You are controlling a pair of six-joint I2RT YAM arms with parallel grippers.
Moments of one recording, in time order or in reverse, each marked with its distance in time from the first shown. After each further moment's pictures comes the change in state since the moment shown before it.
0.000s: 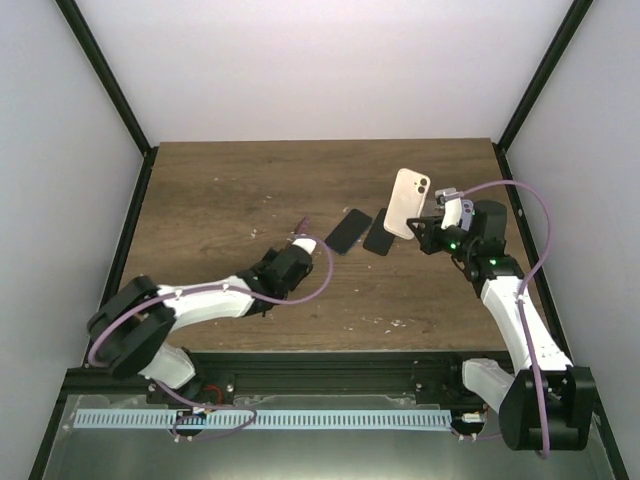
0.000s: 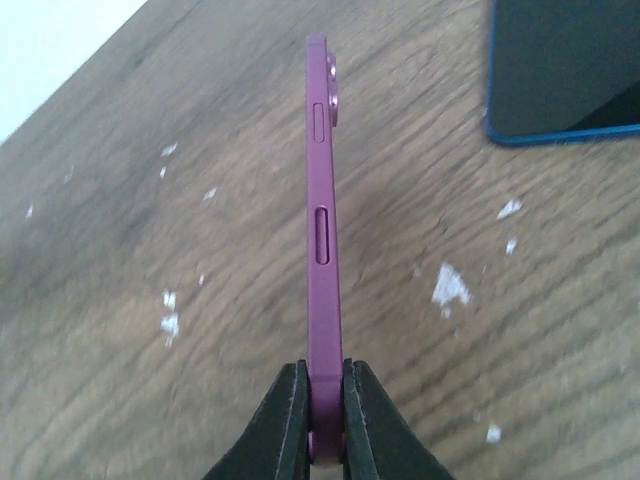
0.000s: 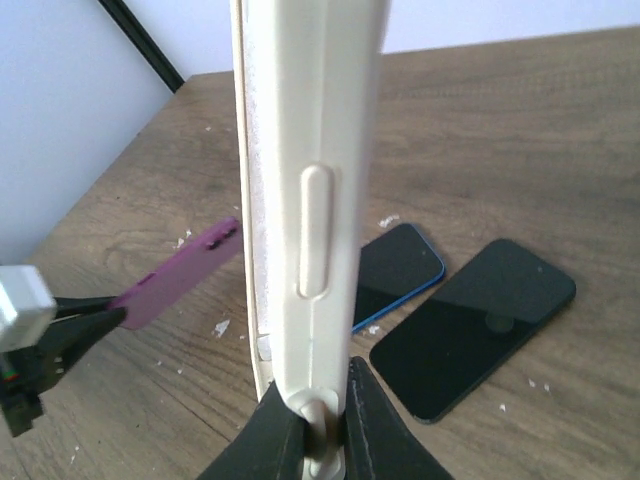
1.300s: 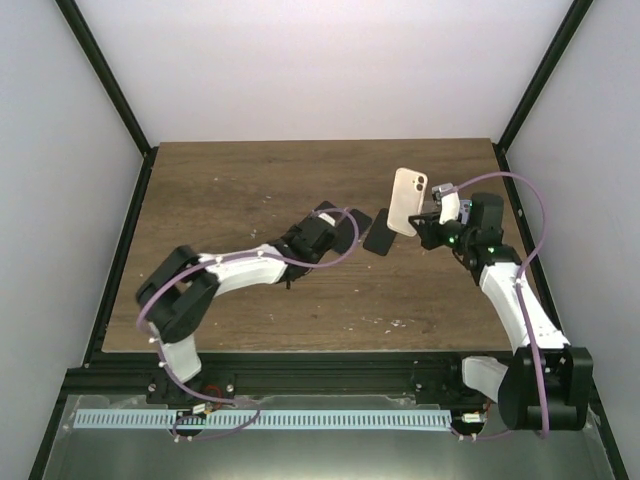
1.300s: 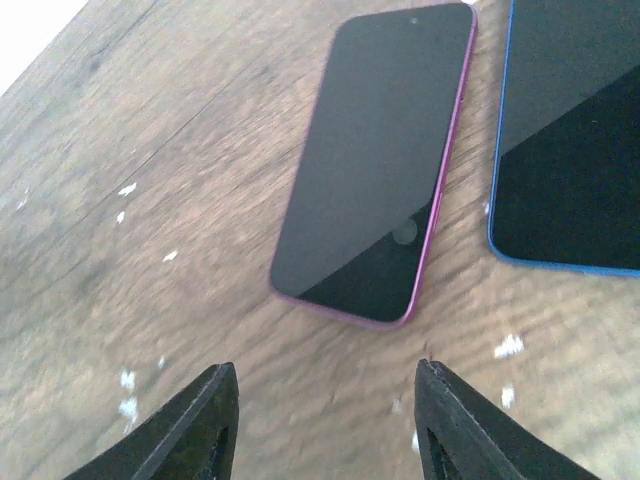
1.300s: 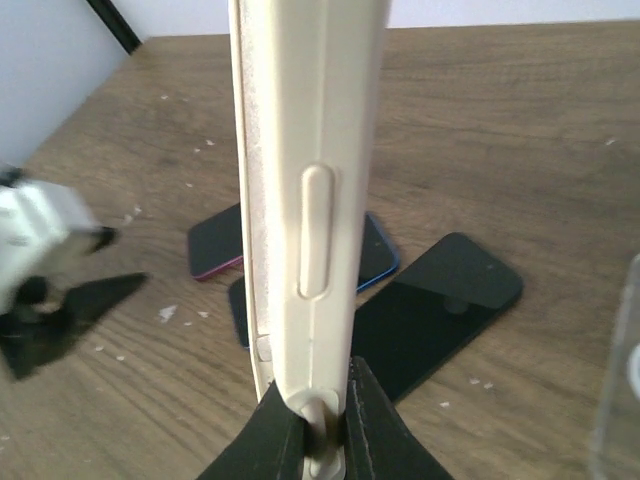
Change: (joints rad) left arm 0.058 0.415 0.422 -0.123 0.026 0.040; right arm -0.008 0.080 0.029 0.013 0.023 -0.101
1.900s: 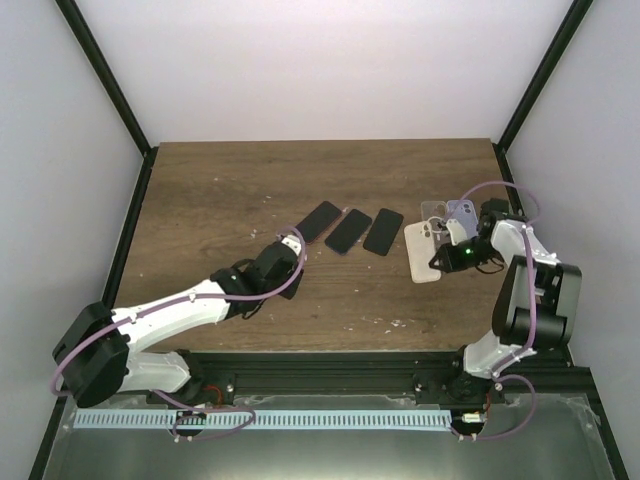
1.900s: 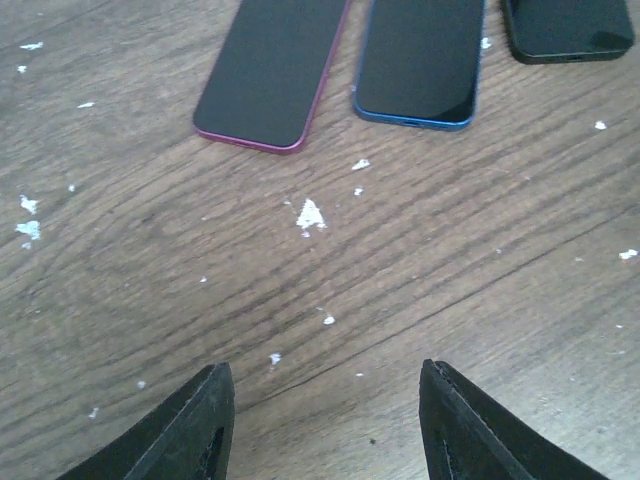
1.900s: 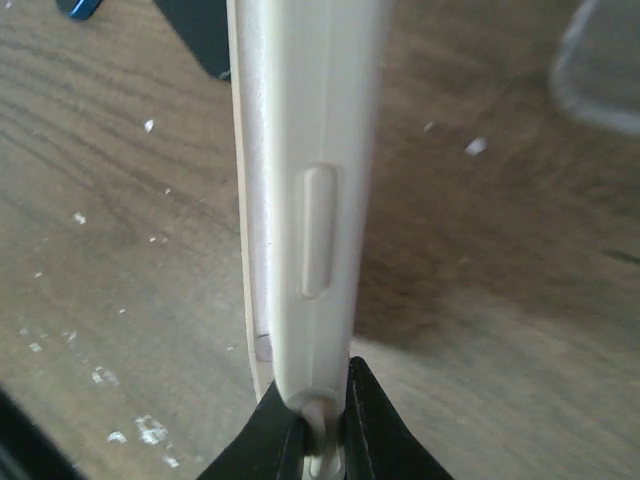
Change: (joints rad) left arm -0.042 -0.589 -0.369 -0.142 0.282 -0.286; right arm -0.225 0.422 0.243 -0.681 0.075 -0.552
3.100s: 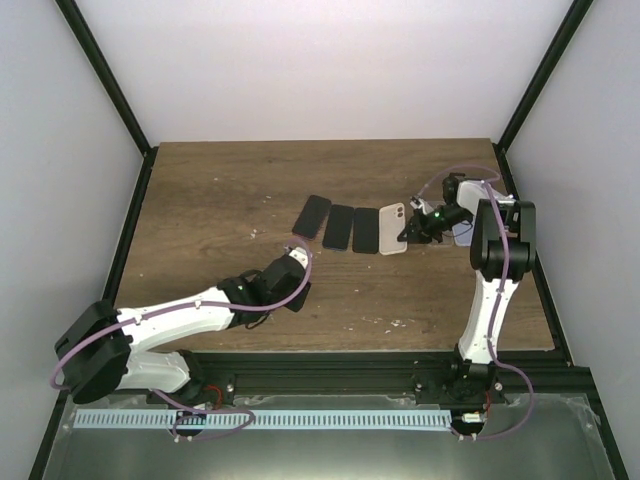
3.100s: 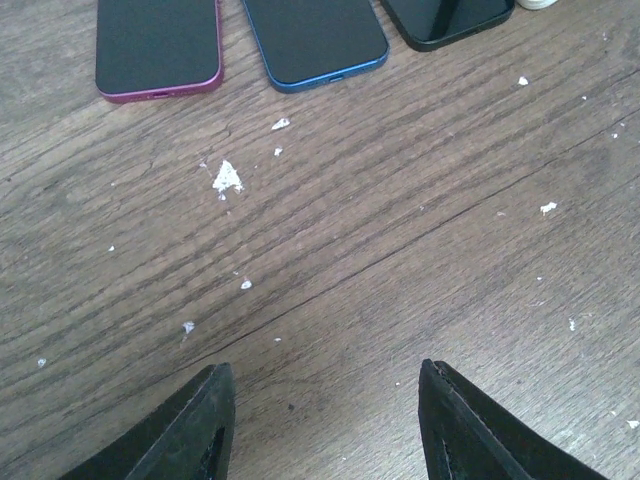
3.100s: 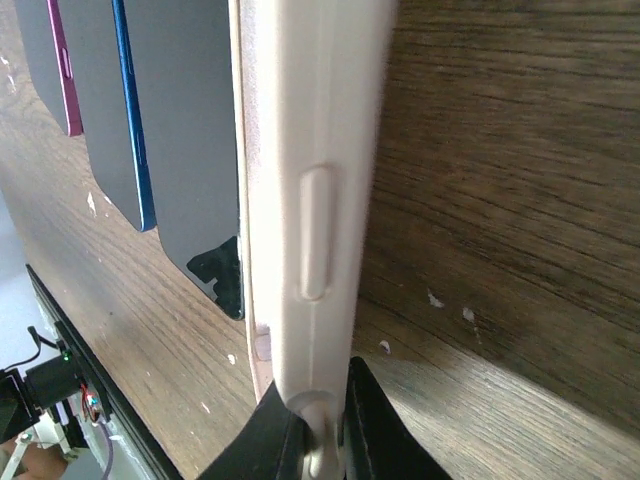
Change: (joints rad) left arm -0.099 0.003 -0.044 0.034 0.030 -0.081; right arm 0.155 0.605 0.516 -0.147 -0.202 0.372
